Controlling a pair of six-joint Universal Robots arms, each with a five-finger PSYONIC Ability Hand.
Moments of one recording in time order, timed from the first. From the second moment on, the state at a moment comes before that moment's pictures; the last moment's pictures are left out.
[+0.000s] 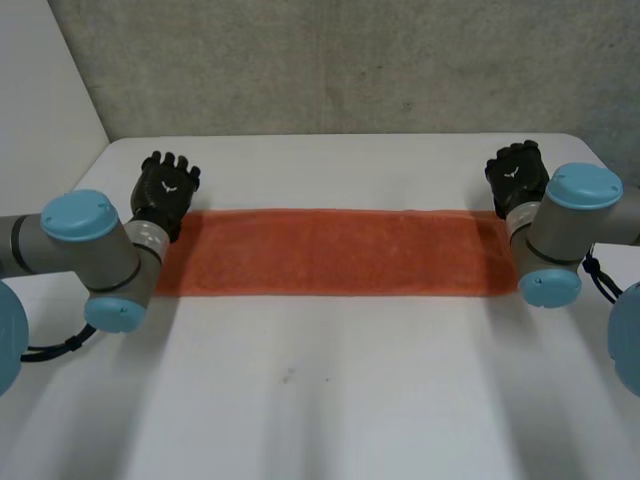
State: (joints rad) left arm 4.47 -2.46 -1.18 3.64 -1.49 3.90; right arm 1.80 -0.52 0.81 -0.28 1.62 2.32; left_hand 0.19 0.21 0.21 0.20 0.05; right_hand 0.21 0.22 0.21 0.23 0.07
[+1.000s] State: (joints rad) left arm 4.43 -2.00 -1.74 3.68 -1.49 3.73; right arm 1.56 -0.85 1.36 -0.10 1.34 2.71; left_hand 0.19 0.20 0.21 0.20 0.05; right_hand 0.95 1.16 1.15 1.16 0.94
